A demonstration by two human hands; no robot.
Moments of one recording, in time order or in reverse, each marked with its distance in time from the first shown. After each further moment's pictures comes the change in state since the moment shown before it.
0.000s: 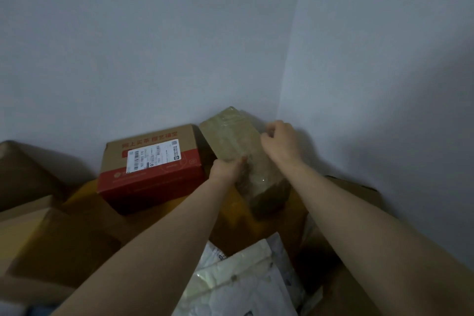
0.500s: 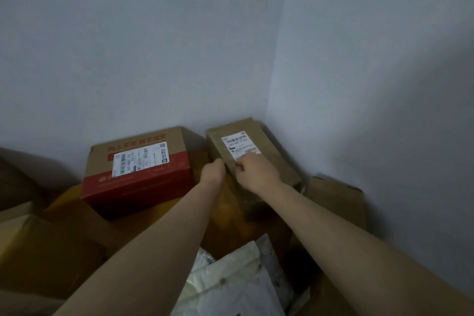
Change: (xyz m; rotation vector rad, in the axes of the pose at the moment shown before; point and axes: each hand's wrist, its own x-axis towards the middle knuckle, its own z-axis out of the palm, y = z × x) left_hand 0.021 -0.012 0.006 -0.126 0.018 -0.021; right_hand -0.032 0.009 0.028 -0.300 -0.289 -0.206
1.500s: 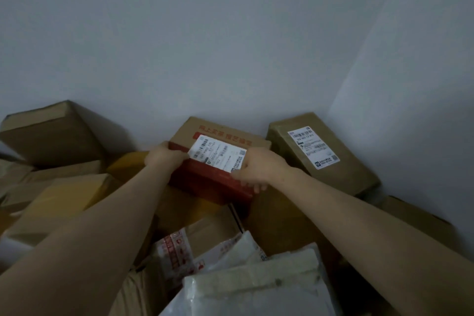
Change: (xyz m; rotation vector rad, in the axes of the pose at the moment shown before) left_hand 0.060 -0.018 -0.201 0.386 0.428 0.017; right_hand 0.033 -0.101 0.035 -0.173 -0.305 -0.180
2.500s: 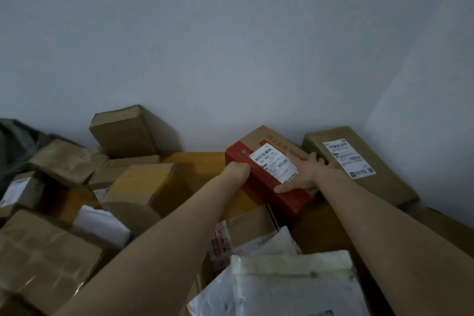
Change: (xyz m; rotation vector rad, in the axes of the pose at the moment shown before) left_hand -0.088 0.012 -0.001 -0.213 -0.334 -0.021; right_hand -0.006 0.016 -0.007 -0.232 -0.192 0.251
